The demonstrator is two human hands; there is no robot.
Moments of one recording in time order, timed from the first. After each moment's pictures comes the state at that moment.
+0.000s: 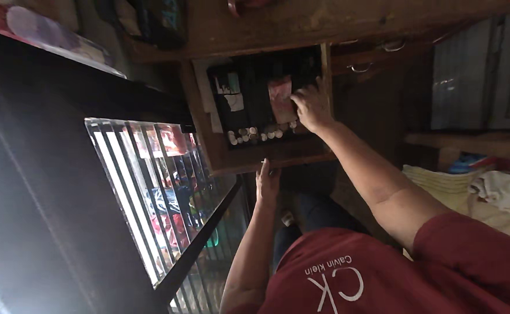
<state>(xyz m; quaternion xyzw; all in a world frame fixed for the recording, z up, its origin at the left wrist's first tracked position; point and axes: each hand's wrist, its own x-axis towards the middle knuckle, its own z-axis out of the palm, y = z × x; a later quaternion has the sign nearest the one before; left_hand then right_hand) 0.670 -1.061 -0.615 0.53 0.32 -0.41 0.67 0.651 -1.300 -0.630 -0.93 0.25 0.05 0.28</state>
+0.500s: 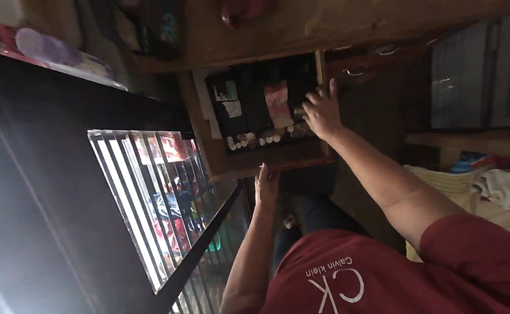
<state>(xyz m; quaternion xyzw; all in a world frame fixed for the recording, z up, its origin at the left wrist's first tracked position) 0.671 -1.065 -0.611 0.54 0.33 -0.41 0.66 0.617 -1.317 -0.634 -0.94 0.25 0.06 0.20</state>
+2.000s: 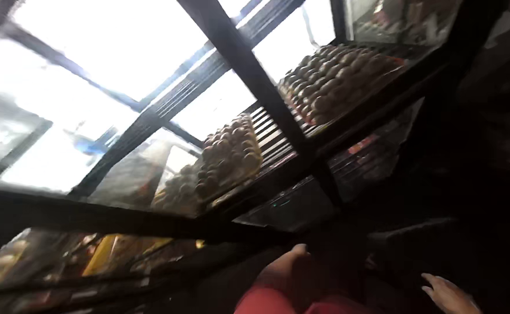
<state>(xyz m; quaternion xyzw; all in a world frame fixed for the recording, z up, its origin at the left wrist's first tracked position) 0.481 -0.749 -0.600 0.83 0.18 -0.50 0.18 0.498 -1.164 -0.630 -0.86 -0.03 0.47 0.20</state>
